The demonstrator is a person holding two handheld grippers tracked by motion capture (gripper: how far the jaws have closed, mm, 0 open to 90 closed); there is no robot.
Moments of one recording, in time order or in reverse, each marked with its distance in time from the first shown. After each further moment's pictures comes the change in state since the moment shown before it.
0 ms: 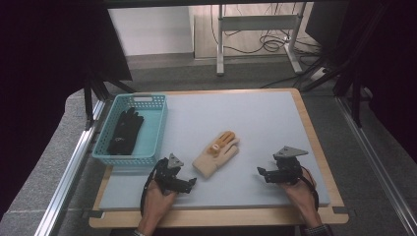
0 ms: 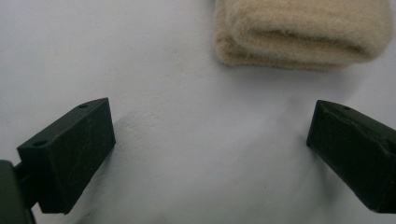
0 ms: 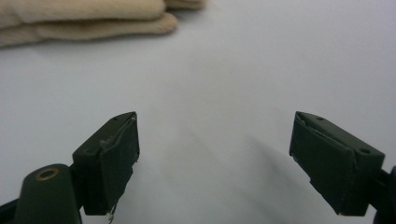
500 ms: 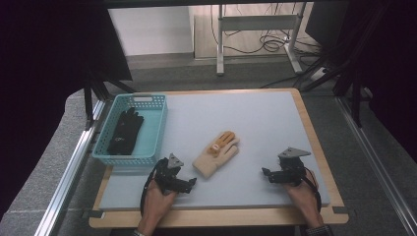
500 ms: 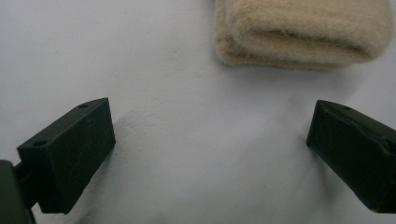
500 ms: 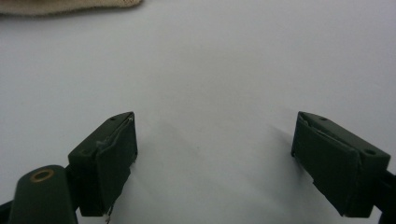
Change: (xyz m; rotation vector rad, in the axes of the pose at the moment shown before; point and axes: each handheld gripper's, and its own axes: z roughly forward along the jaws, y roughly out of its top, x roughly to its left) left arm 0.000 0.000 0.000 0.001 -0.001 0.000; right arm -0.011 -0.011 0.003 0.038 -0.049 0.025
